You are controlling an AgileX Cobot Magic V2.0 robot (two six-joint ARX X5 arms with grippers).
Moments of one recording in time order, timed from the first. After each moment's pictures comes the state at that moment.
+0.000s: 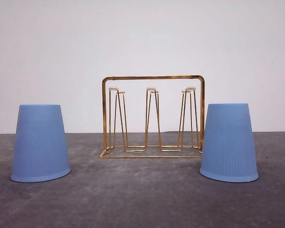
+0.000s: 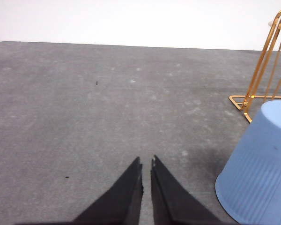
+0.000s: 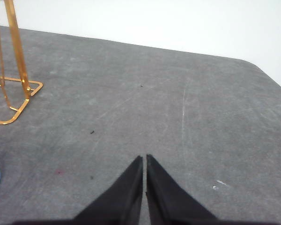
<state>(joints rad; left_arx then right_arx) 0.00 0.00 0.03 -0.18 0.07 -0.03 -0.03 0.00 0.02 -0.17 0.00 -0.08</state>
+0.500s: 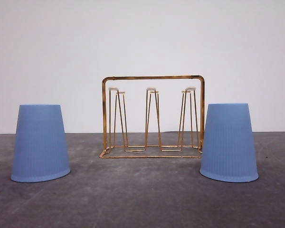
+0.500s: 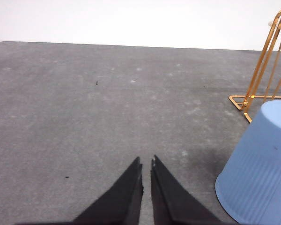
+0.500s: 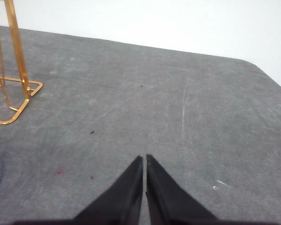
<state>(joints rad) 0.00 0.00 0.03 -0.18 0.07 -0.03 -0.03 0.00 0.02 -0.17 0.00 -0.08</state>
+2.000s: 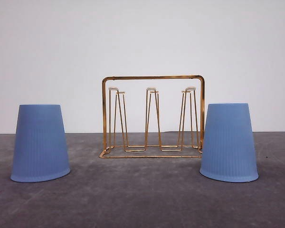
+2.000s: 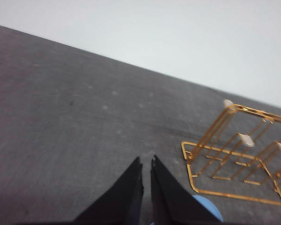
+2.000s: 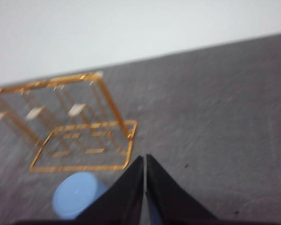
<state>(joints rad) 0.00 0.49 0.65 -0.42 0.14 -0.27 -0.02 0.45 0.56 -0.39 -0.29 0.25</state>
